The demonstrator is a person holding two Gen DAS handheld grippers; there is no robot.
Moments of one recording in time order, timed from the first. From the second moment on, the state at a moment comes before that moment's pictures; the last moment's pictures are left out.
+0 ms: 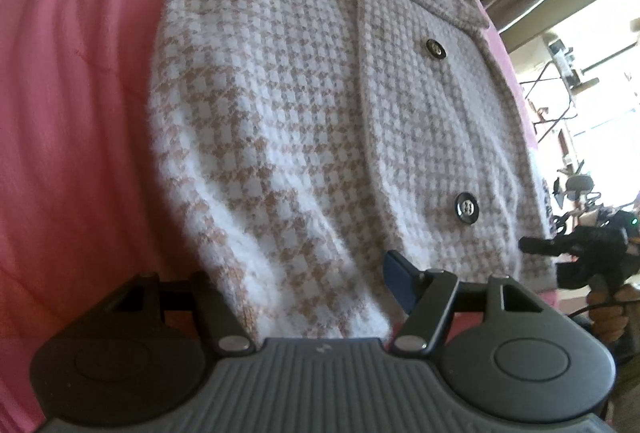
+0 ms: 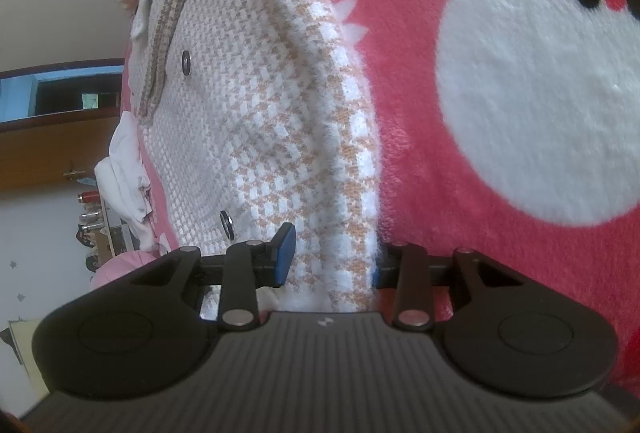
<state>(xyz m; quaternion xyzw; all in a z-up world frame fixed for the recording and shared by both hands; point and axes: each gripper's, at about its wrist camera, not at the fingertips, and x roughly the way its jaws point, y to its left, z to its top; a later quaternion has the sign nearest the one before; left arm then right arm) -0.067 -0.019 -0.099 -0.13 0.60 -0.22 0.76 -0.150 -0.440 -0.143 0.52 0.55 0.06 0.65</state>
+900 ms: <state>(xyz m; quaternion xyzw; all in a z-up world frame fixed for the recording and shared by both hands) -0.073 -0.034 -0.100 -0.08 0.60 -0.21 0.77 -0.148 -0.436 -0.142 0.51 0.55 0.06 0.66</state>
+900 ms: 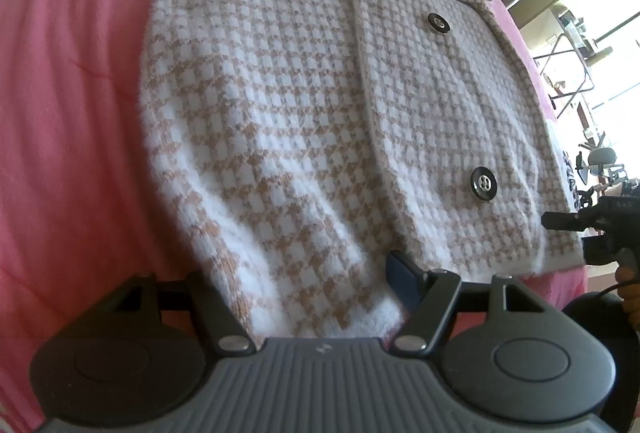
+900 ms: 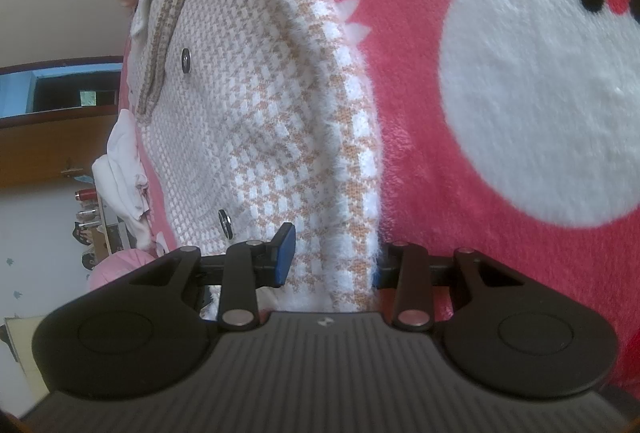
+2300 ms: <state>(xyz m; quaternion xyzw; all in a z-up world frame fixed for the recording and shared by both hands) -0.091 -0.052 -0.092 0.04 0.58 -0.21 0.78 -0.142 -0.417 -0.126 0.43 0.56 0.07 0.71</state>
